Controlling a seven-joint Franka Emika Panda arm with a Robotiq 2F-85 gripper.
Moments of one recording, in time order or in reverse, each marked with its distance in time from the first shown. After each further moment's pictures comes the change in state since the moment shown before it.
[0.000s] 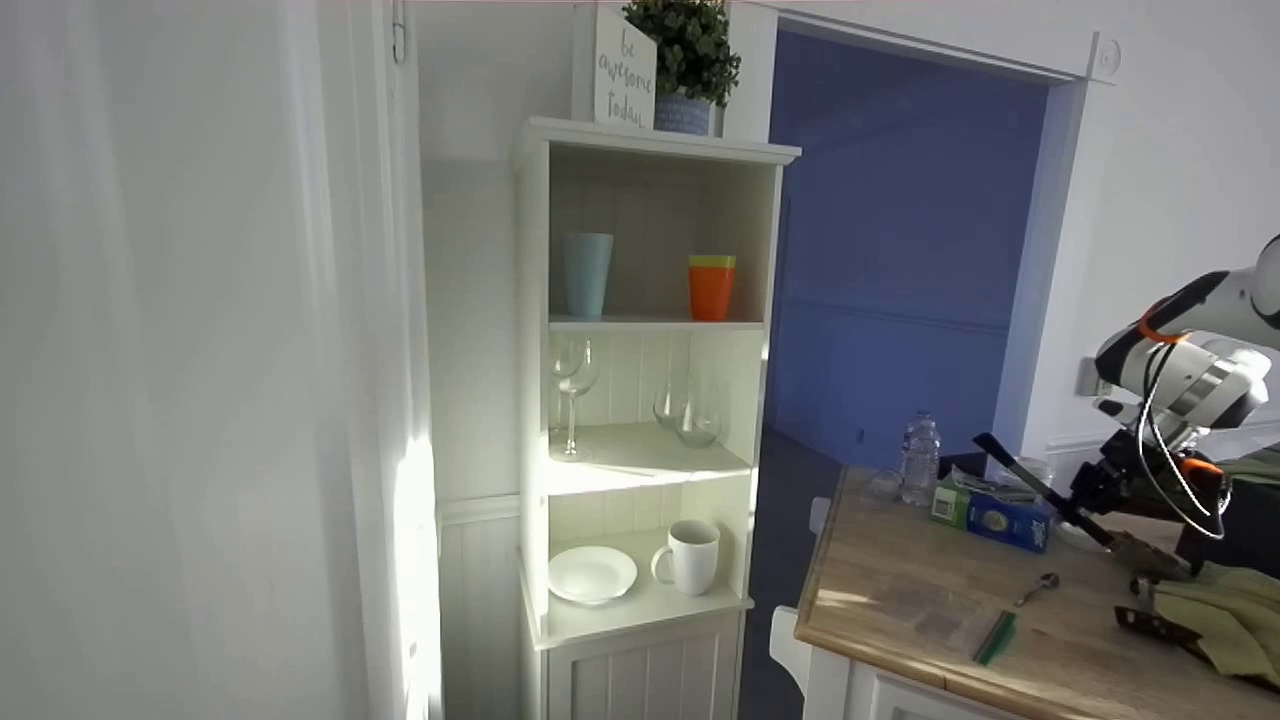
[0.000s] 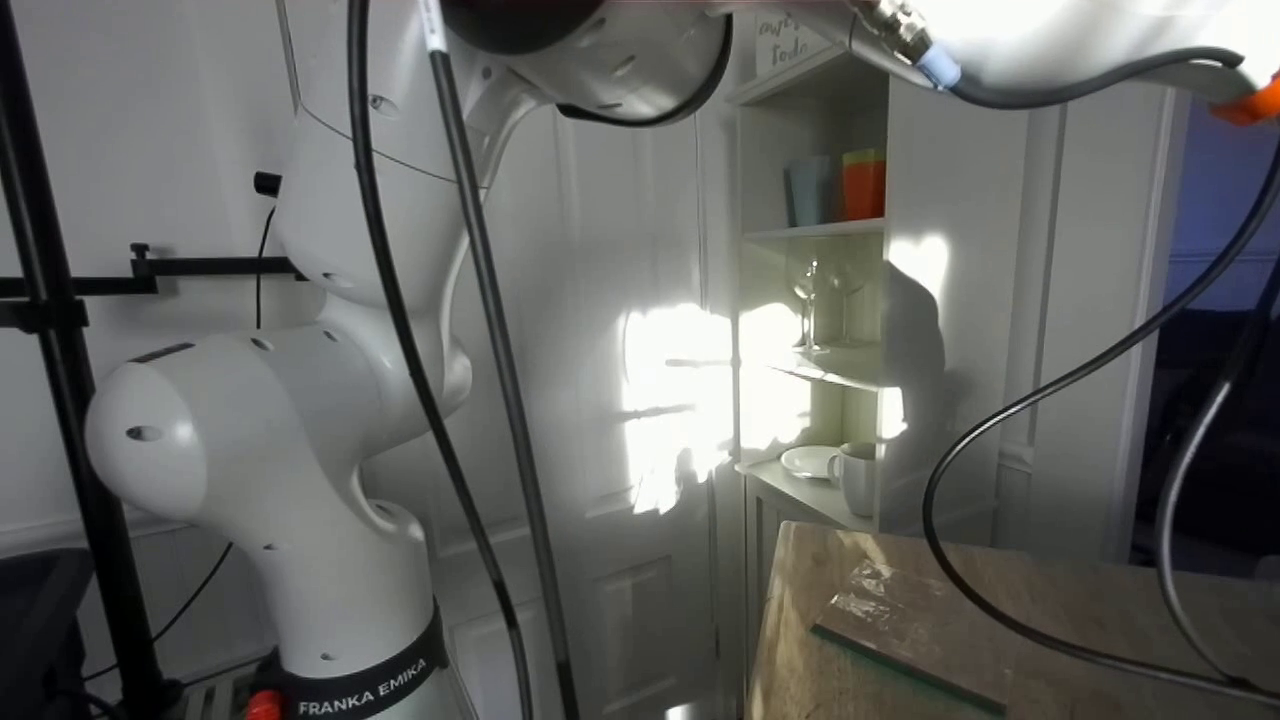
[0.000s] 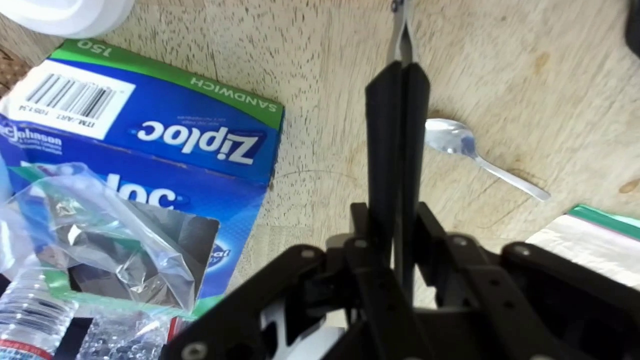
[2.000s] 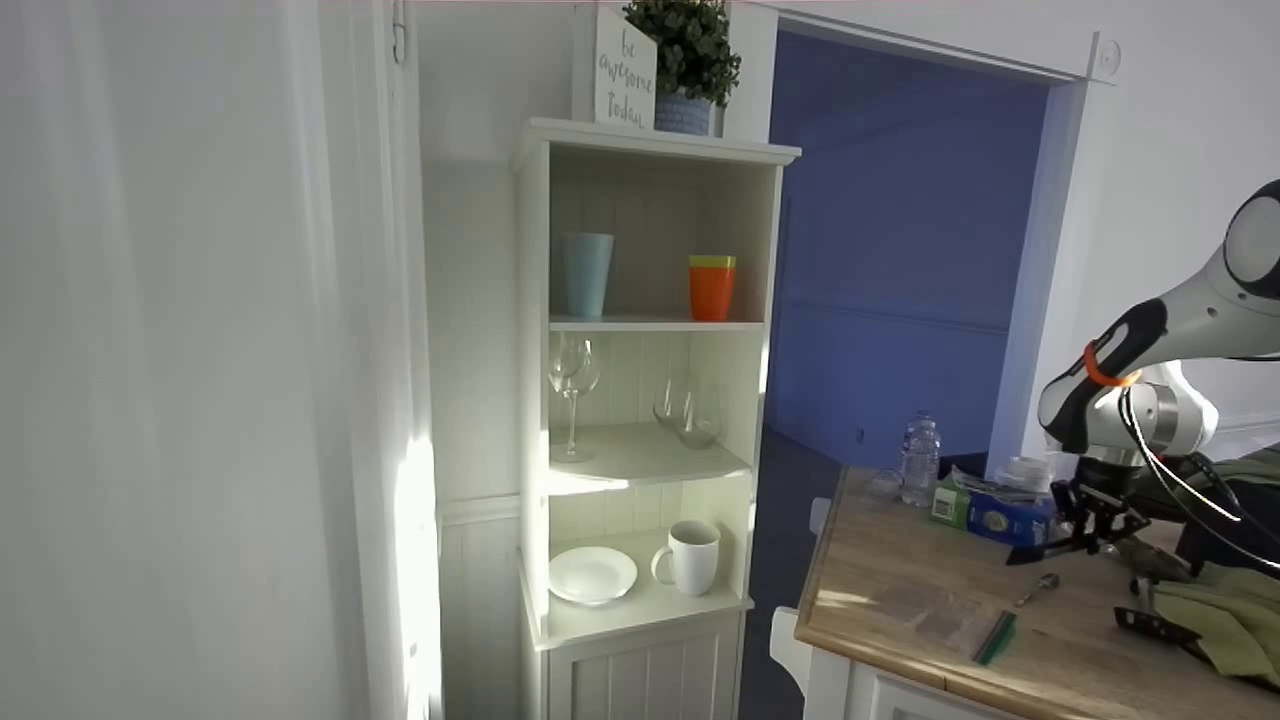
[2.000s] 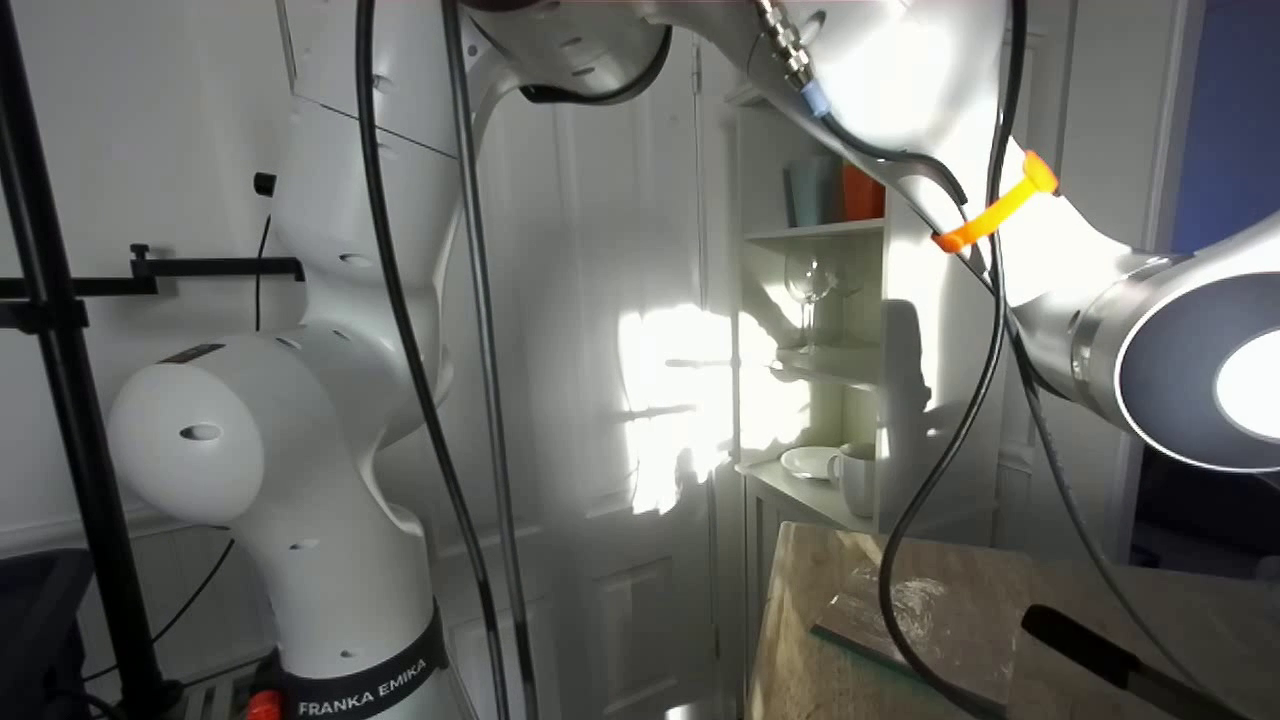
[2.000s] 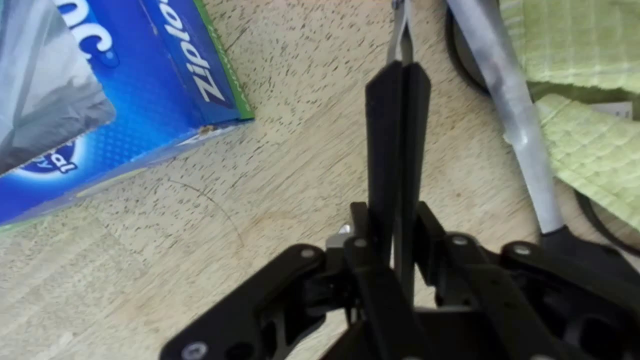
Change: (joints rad) arm 0.239 -0.147 -0.115 -0.347 -0.489 0.456 -0.378
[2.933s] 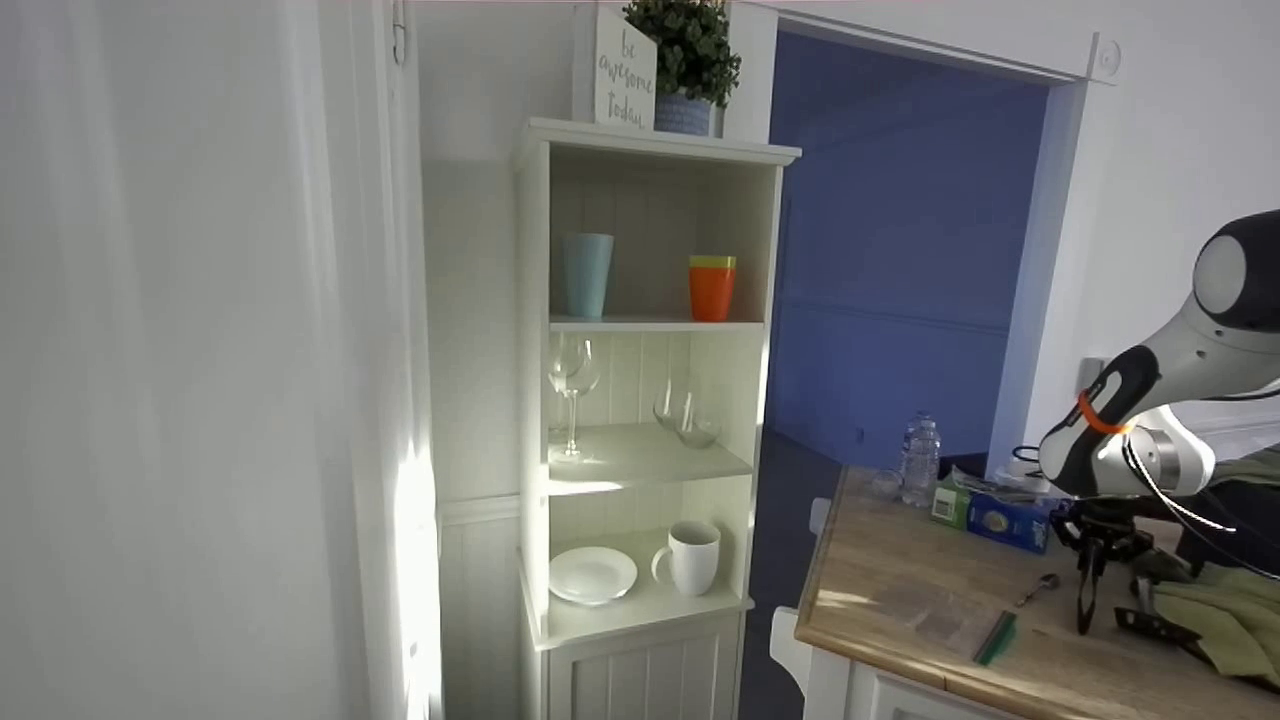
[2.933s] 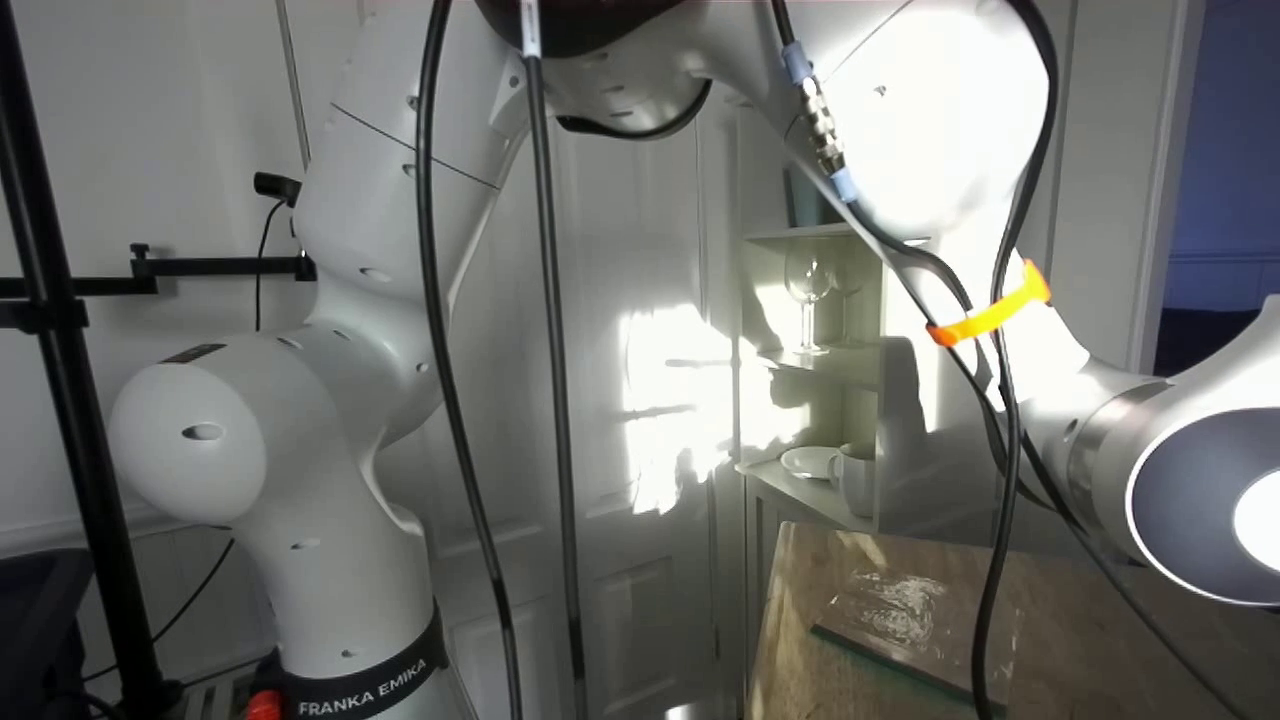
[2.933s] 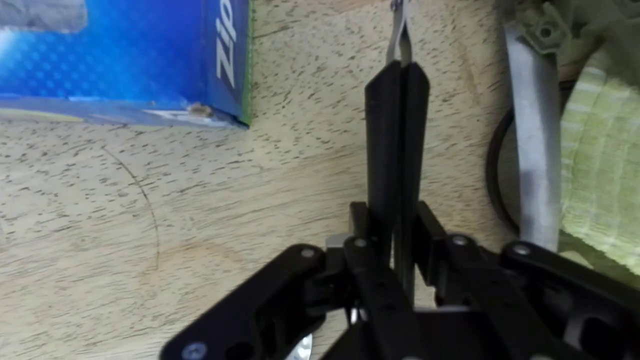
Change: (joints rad) arm 0.009 0.118 -0.024 0.000 -0.158 0.204 -0.330
